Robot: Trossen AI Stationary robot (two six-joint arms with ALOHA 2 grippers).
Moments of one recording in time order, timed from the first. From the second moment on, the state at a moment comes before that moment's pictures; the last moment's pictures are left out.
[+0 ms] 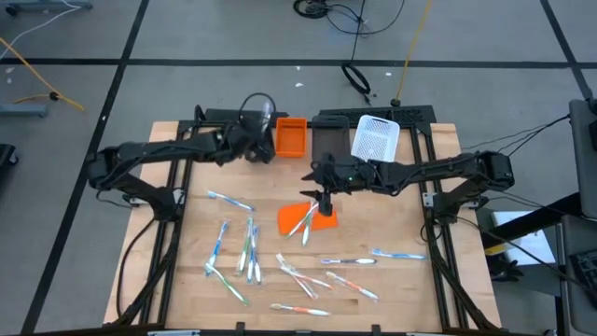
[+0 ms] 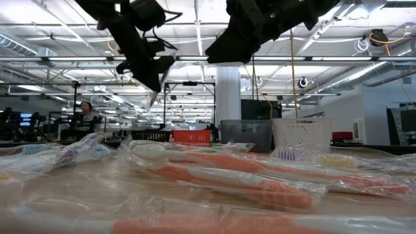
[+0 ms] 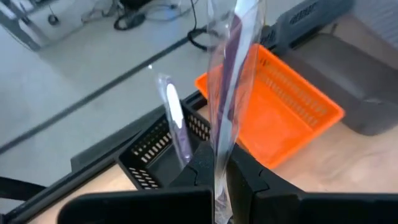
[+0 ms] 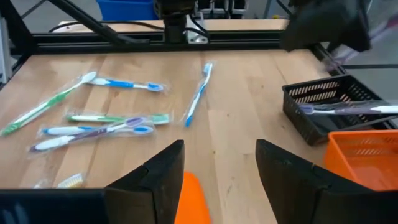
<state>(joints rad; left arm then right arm) 0.41 1.40 0.99 -0.37 -0.50 -0.29 -0.06 1.50 0.98 0.11 0.00 0.00</state>
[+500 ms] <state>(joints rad) 0.60 1.58 0.99 -0.36 -0.29 -0.31 -0.06 1.50 0.97 0.14 0.00 0.00</state>
